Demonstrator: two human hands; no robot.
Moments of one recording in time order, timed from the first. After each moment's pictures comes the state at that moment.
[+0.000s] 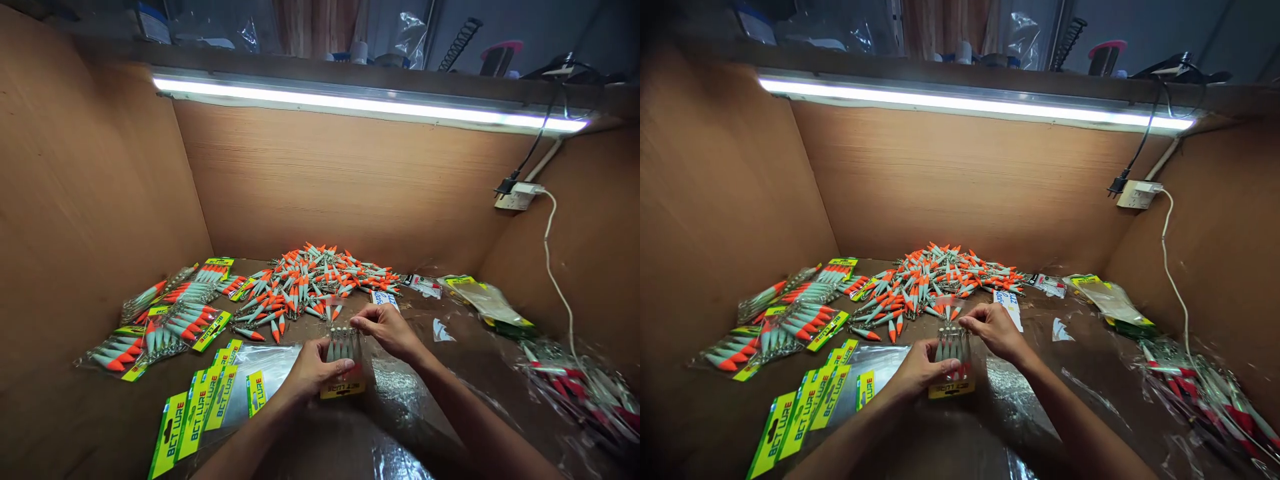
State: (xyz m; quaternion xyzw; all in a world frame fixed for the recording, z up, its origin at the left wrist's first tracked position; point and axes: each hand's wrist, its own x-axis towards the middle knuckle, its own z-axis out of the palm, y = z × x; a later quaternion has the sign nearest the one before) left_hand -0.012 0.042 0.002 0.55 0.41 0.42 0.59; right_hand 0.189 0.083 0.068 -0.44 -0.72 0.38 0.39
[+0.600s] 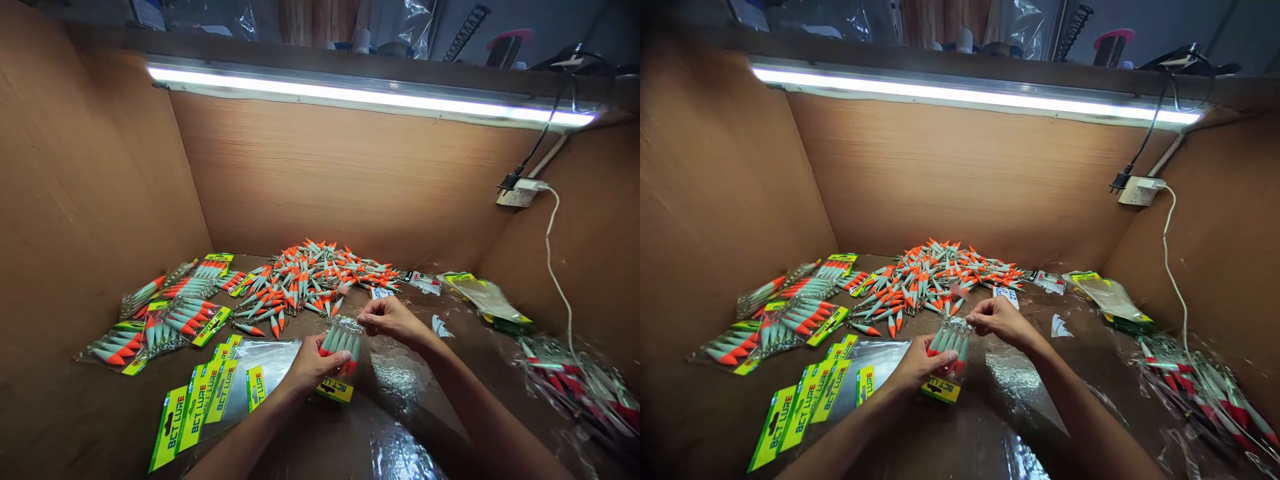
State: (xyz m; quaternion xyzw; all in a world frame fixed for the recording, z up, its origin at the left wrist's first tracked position) left_hand -0.010 0.041 -0.003 0.55 0.40 0.42 0.60; right_hand 0.206 0.090 0.075 -0.41 -0.65 0.55 0.33
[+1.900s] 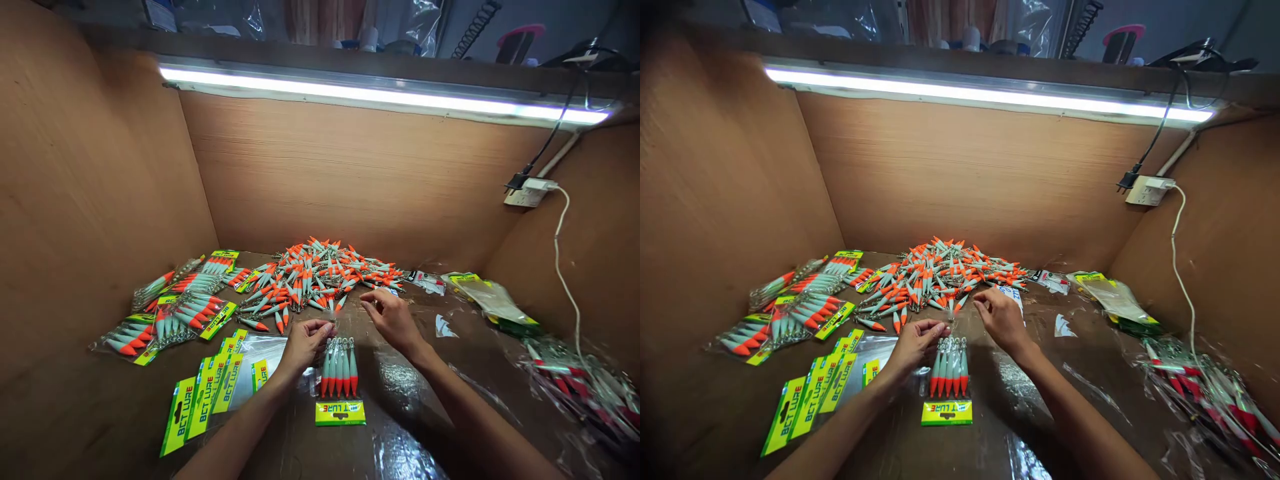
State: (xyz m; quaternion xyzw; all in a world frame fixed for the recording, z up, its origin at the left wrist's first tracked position) left_hand -0.027 0.065 -0.006 0.46 0.44 0.50 0.59; right_hand 0.192 0.084 0.065 -0.46 -0.76 0.21 0.40
